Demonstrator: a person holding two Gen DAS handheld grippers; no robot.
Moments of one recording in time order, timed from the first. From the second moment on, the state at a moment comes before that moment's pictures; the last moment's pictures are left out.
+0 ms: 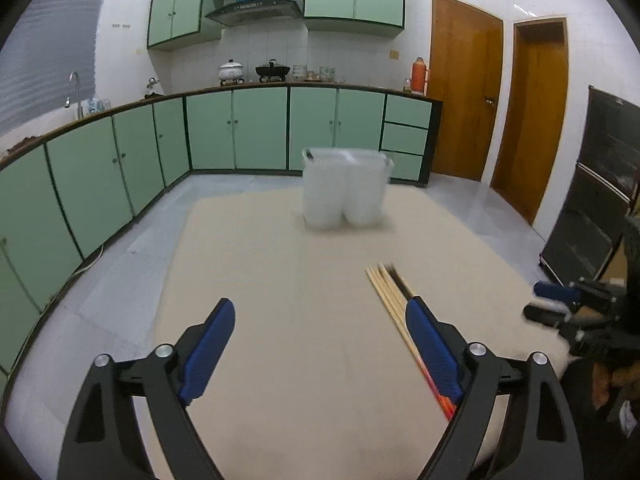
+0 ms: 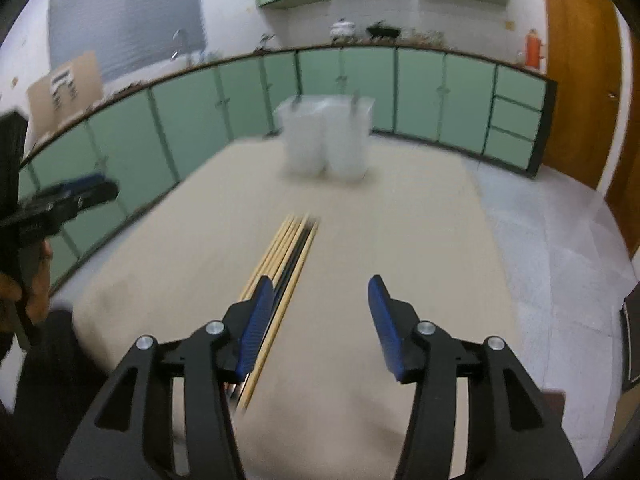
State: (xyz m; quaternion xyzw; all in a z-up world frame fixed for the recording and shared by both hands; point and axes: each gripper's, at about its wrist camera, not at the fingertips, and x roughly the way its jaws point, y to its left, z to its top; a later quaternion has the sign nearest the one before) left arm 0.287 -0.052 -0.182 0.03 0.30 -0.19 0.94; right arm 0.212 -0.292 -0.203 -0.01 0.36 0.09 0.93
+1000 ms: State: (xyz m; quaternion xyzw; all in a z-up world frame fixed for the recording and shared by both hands) left arm 0.233 -0.126 -0.294 0.07 0.37 -0.22 0.90; right arm 0.190 -0.290 -0.263 -0.02 0.38 0.09 0.92
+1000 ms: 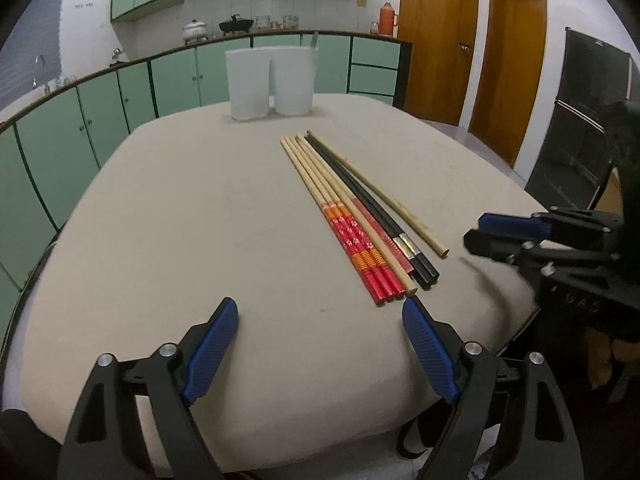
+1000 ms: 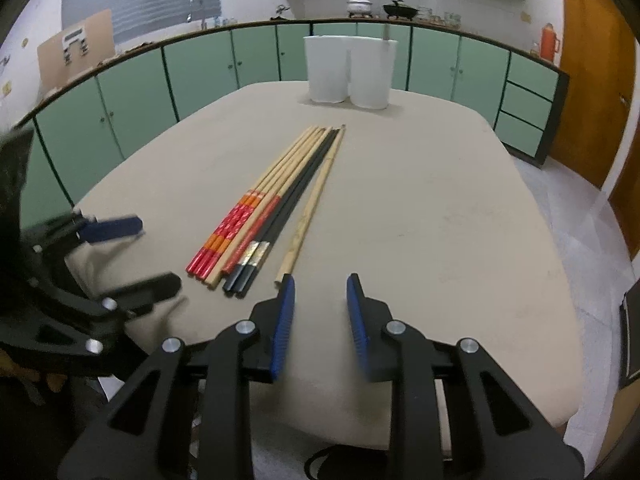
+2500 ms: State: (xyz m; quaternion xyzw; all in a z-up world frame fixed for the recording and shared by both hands) left arm 0.264 -0.111 -0.295 0.06 0.33 -0.15 0.93; right arm 0.211 -0.291 -0.274 0.01 0.38 0.02 0.93
